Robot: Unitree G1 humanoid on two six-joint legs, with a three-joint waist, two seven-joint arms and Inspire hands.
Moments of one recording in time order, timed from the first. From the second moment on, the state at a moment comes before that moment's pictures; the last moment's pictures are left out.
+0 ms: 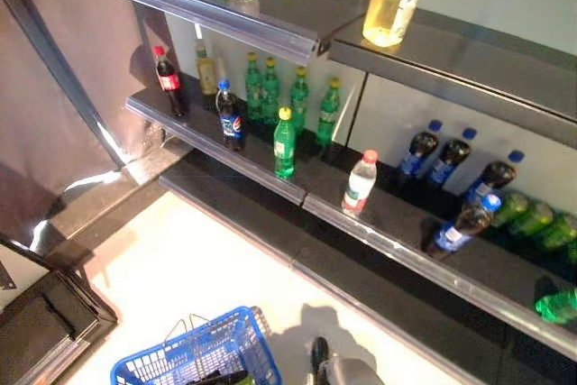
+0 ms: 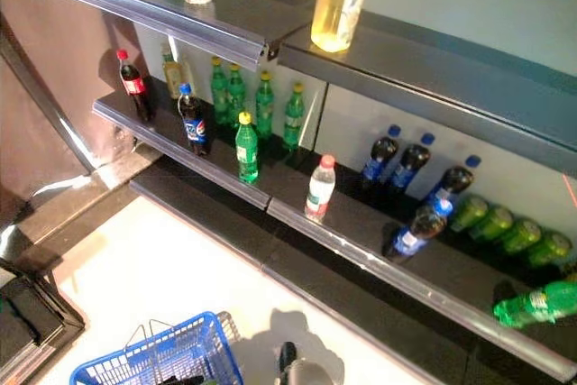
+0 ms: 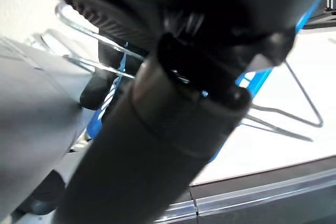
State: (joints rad) left arm -0.04 0.27 -0.03 1.42 -0.55 0.06 -0.23; right arm 0.05 -0.23 -0.02 1.40 0.20 -0.01 0.07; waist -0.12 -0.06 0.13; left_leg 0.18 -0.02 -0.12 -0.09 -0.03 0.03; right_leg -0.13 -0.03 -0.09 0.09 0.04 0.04
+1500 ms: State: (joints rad) left arm -0.09 0.29 -0.03 1.36 -0.58 0.02 -0.23; right arm -0.06 -0.24 0.00 1.37 0.20 -0.03 0.08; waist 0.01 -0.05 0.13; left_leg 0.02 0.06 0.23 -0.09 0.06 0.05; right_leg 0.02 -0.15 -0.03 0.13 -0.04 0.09
